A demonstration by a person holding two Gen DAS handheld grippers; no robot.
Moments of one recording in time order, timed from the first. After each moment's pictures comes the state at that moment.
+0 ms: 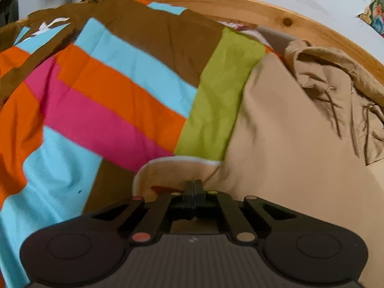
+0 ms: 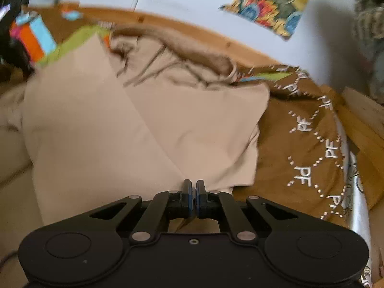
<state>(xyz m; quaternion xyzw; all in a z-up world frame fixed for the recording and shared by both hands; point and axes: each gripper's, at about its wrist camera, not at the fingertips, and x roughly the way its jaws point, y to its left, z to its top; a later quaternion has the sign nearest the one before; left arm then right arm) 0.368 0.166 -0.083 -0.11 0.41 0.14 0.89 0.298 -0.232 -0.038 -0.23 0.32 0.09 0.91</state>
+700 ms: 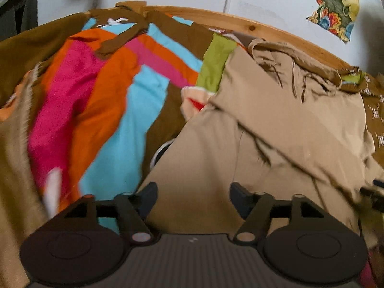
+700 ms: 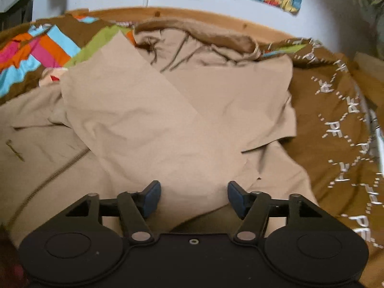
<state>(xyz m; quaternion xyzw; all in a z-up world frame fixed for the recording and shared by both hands) 0.117 0.153 -0.020 -0.11 0.40 0.09 0.90 0.235 -0.214 -0.038 -0.15 0.35 0.12 0.92</state>
